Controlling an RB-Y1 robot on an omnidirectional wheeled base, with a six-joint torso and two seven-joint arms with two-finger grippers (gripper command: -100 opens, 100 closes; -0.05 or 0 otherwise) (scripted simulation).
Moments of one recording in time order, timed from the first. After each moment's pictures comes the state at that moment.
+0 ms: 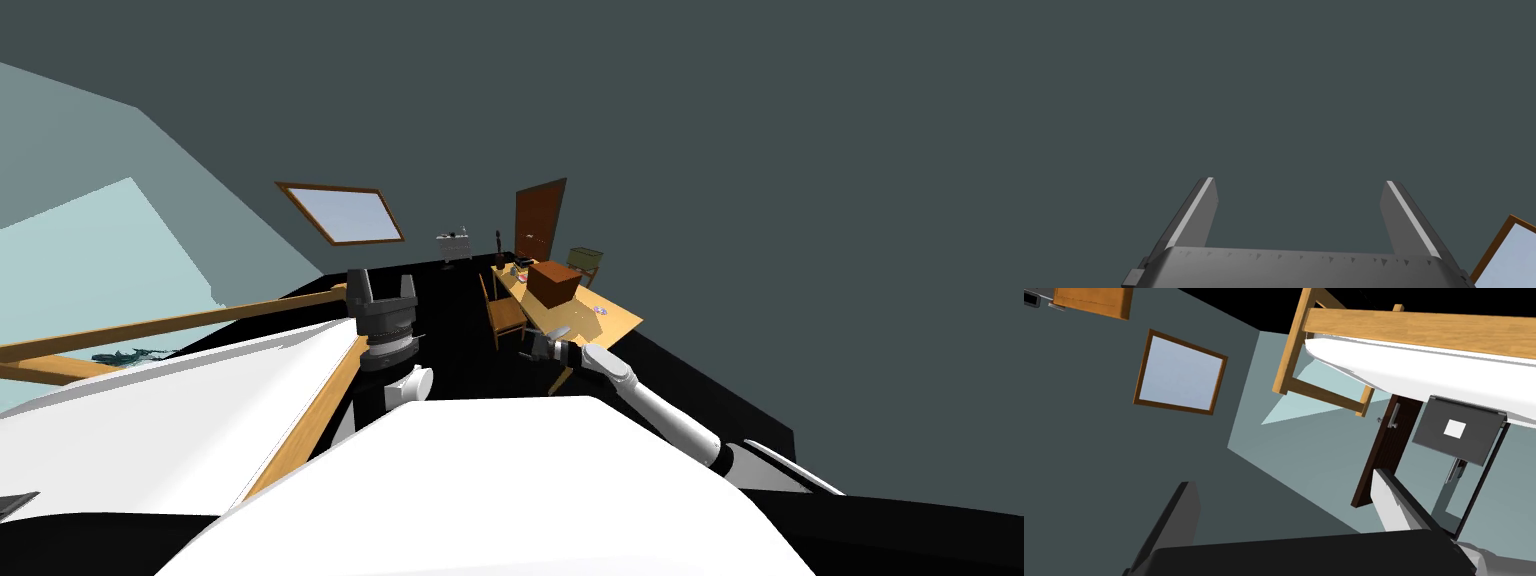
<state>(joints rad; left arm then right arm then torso) 0.46 0.01 0.00 -2.35 -0.01 -0.63 0.03 0.05 -0.77 0.49 -1.78 1.09 -0.61 0.35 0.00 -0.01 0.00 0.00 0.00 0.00</state>
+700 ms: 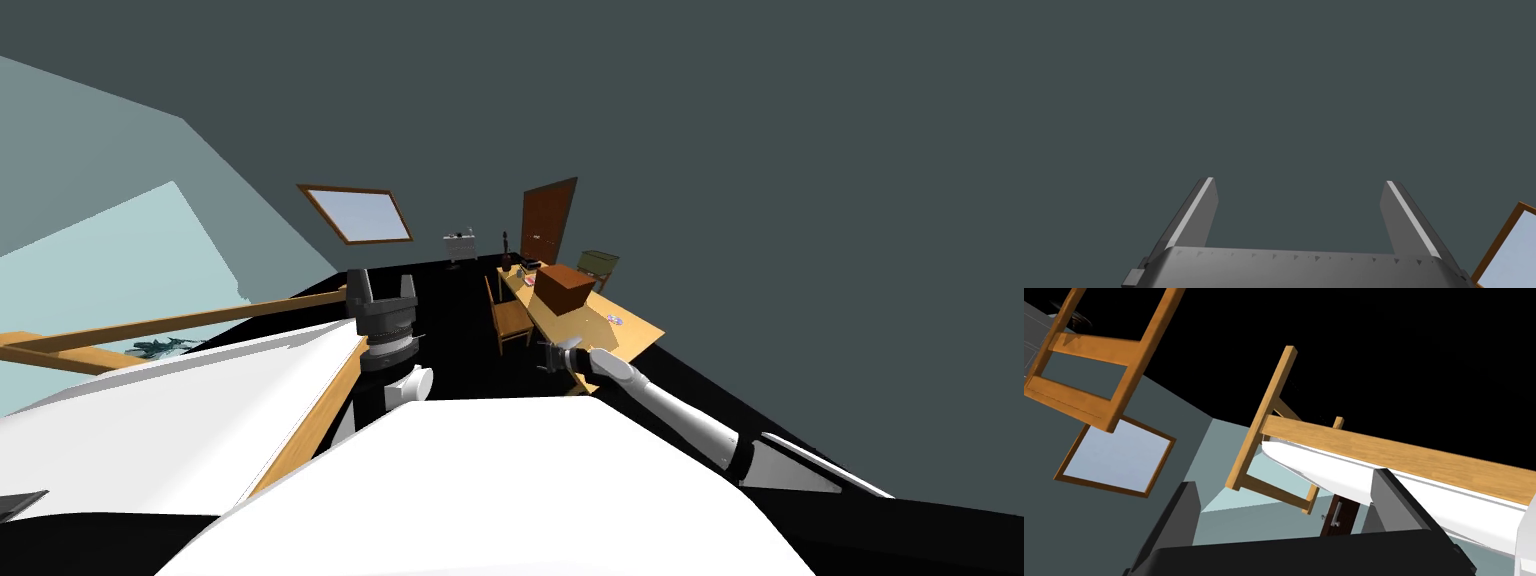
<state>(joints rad) 0.46 0.01 0.00 -2.35 -0.01 -0.63 0.03 0.03 -0.89 0.56 -1.63 1.28 -0.61 0.39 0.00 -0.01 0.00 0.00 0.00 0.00</state>
